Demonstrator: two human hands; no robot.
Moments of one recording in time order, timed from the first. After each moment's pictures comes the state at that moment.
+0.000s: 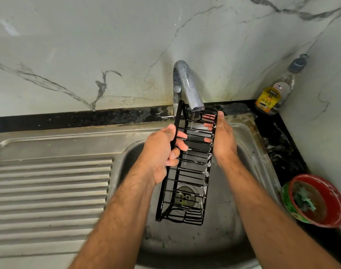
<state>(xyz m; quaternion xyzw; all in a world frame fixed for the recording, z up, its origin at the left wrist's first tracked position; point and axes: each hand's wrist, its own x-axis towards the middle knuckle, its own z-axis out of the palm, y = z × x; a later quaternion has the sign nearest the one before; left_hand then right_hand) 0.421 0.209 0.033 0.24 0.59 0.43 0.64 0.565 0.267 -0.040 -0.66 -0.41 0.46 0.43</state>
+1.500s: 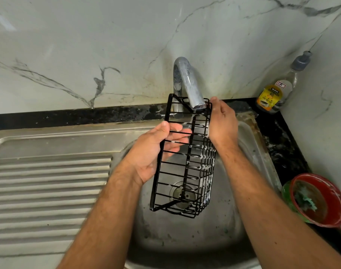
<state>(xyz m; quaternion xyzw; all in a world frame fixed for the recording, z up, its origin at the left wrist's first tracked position) 0.400 0.212 0.028 0.29 0.53 0.42 0.68 0.557 0.287 -0.008 -0.67 -0.48 0.36 0.43</state>
